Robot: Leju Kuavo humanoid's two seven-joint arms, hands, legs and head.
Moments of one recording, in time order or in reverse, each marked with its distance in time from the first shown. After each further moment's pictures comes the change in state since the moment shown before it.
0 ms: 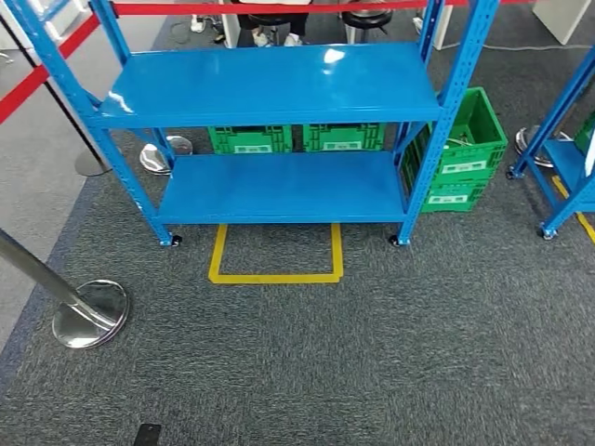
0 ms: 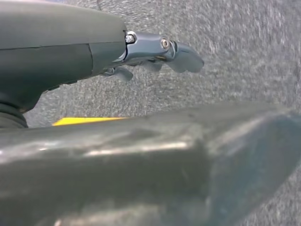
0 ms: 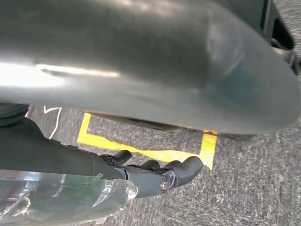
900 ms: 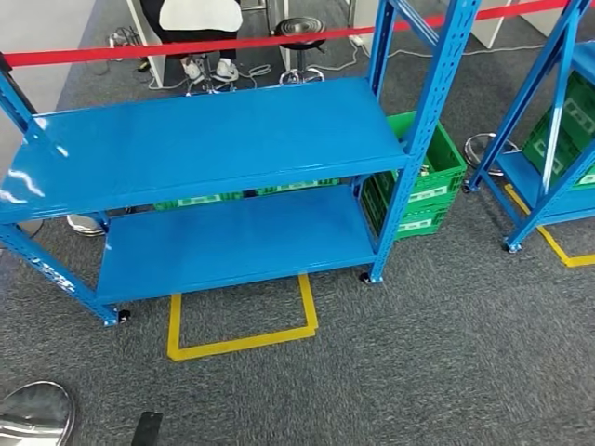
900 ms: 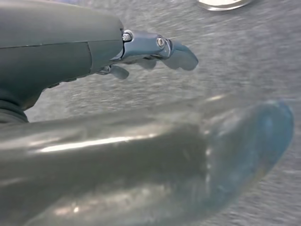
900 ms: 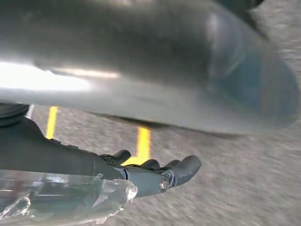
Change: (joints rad) left arm -0.026 -0.014 0.018 -0.010 -0.028 0.002 -0.008; right arm 0.003 0.004 -0.015 -0.022 0.021 -0.002 -0.006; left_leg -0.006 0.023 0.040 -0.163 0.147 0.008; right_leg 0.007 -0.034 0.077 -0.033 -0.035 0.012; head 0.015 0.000
